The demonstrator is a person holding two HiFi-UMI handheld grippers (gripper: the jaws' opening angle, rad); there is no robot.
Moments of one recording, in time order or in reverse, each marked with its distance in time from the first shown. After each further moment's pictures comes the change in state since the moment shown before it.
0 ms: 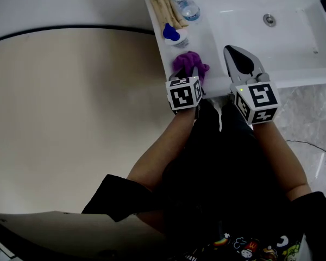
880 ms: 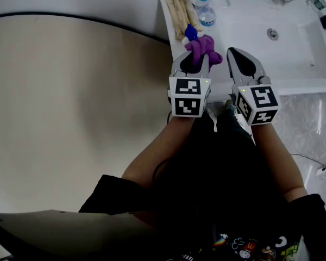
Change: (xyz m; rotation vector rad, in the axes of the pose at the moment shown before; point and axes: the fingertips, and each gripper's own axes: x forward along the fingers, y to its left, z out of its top) left arm -0.088 -0.021 0.104 0.258 -0.365 -0.128; right arm 0.009 0.047 0.030 -0.068 -0.023 -0.023
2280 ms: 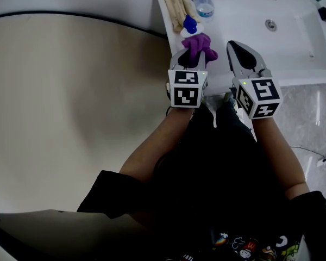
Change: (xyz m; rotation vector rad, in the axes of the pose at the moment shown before) left arm 0.013 0.012 -0.042 -0.007 0.081 -0.018; right arm 0.001 0.003 -0.011 0.006 0.019 -0.027
